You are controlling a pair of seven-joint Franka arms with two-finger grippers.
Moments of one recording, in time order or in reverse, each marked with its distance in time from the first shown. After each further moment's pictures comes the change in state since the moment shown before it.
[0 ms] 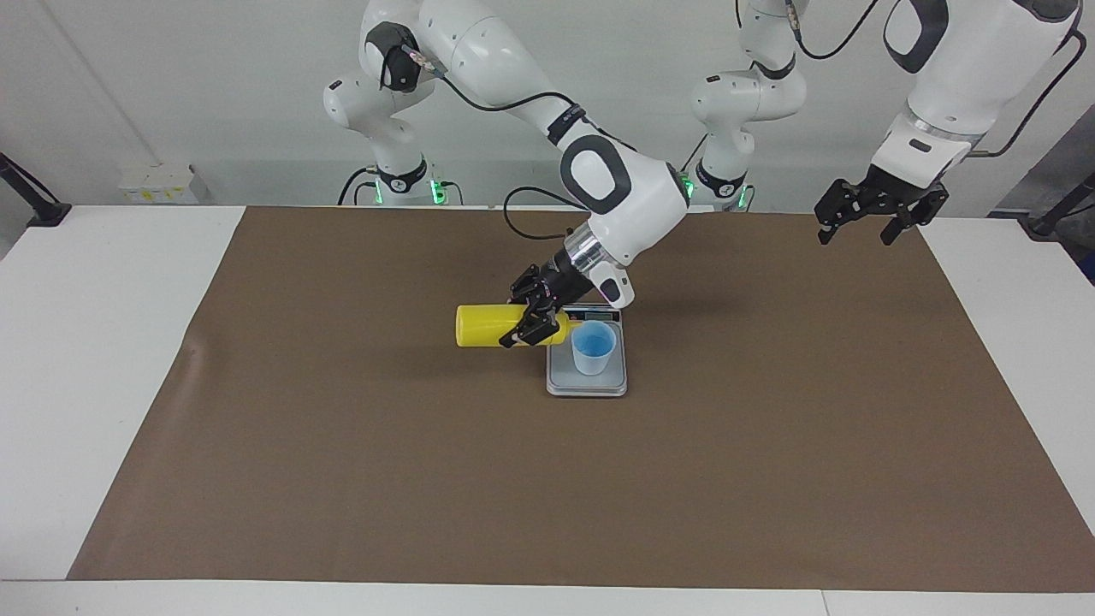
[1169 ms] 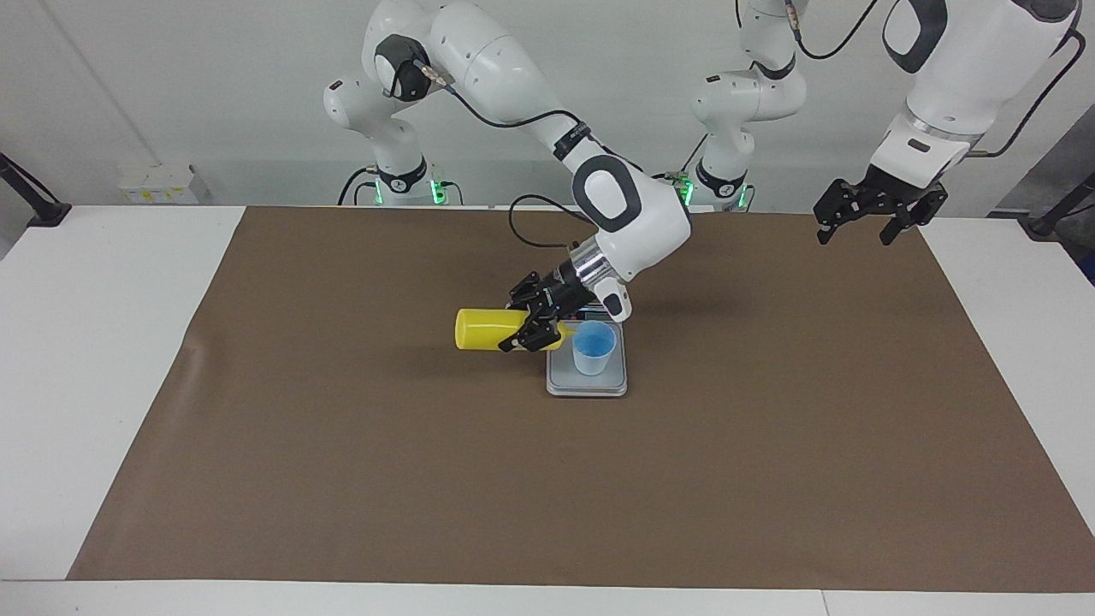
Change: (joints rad) left arm 0.000 0.000 -0.002 0.000 0.000 0.000 0.000; right arm 0.016 0.060 0.006 0.007 -0.017 -0.017 0.001
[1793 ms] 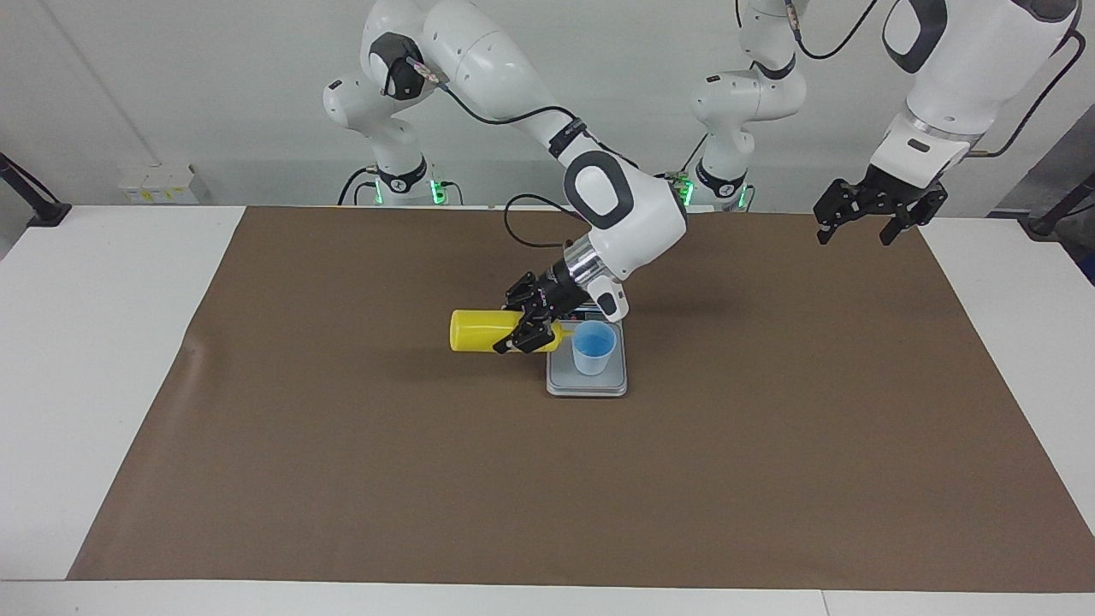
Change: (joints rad) left arm 0.000 0.000 0.000 0.000 0.000 0.000 0.000; right arm -0.054 -0.038 0.008 0.017 0.081 0.014 0.002
